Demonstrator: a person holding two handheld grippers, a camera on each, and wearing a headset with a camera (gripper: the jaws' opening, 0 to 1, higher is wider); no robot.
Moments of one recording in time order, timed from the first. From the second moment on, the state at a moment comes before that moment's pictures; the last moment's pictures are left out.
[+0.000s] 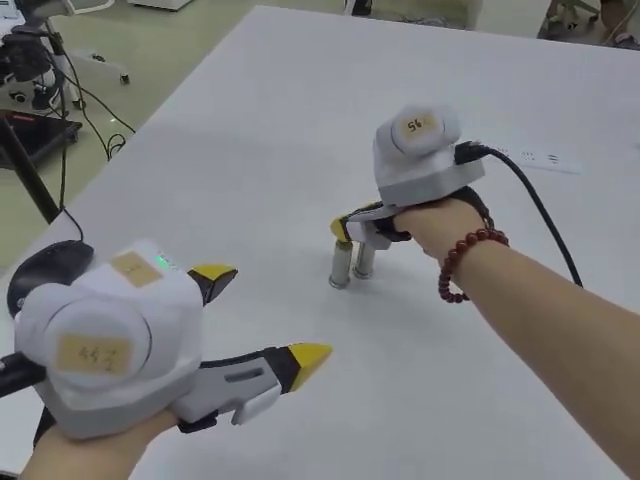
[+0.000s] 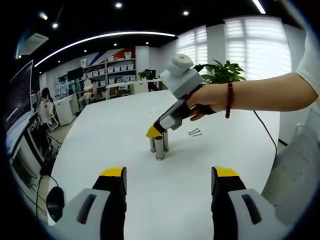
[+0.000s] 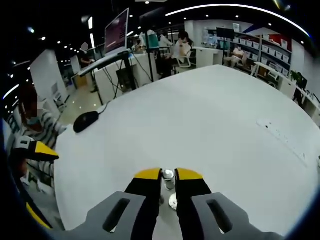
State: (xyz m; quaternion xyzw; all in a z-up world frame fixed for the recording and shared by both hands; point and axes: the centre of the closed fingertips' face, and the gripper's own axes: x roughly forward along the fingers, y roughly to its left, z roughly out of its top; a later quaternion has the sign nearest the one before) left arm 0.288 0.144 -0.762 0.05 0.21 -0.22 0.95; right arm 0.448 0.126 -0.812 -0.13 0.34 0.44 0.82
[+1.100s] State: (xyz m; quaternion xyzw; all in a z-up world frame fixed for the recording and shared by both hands) left arm 0.292 0.142 -0.764 0.05 0.22 -0.22 0.95; right arm 0.464 0.104 -0.800 -0.13 0.34 0.39 0.84
